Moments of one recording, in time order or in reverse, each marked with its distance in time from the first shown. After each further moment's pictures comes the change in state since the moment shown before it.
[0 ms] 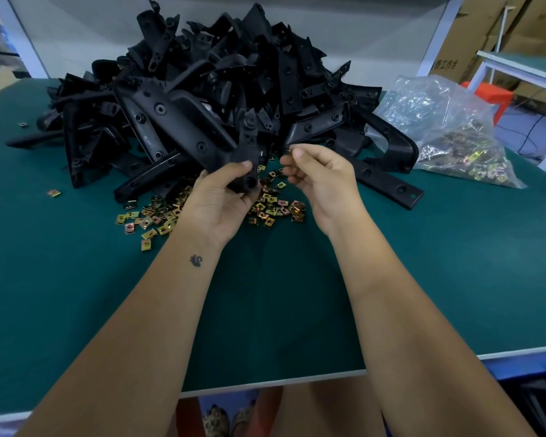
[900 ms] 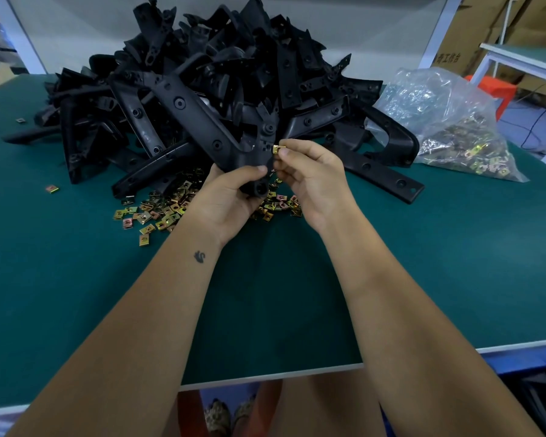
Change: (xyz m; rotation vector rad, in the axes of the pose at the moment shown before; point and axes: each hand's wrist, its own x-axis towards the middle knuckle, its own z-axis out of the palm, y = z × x) left_hand -0.006 -0.006 0.006 0.263 -0.114 -0.010; right_hand -0.004 0.001 0.009 0.162 -0.051 0.060
